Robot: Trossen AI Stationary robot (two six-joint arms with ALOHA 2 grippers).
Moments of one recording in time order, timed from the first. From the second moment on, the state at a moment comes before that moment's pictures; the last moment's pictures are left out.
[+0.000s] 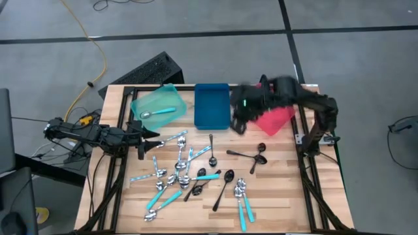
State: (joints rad) left arm -0.22 0.24 0.30 -0.44 -0.38 -0.56; right arm 0.03 1.75 2.27 -1.54 0.18 0.44
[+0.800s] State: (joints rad) left arm -0.22 0.24 0.30 -0.44 -0.38 -0.59; right arm 0.34 1.43 1.25 -1.15 0.26 0.76
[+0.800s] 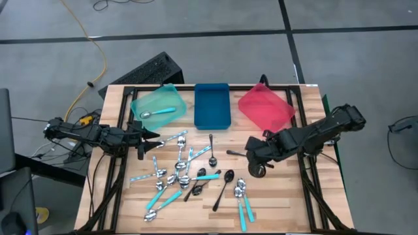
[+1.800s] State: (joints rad) left arm -0.22 0.24 0.30 -0.44 -0.38 -0.59; right arm 0.06 1.64 0.93 -0.79 -0.01 0.36
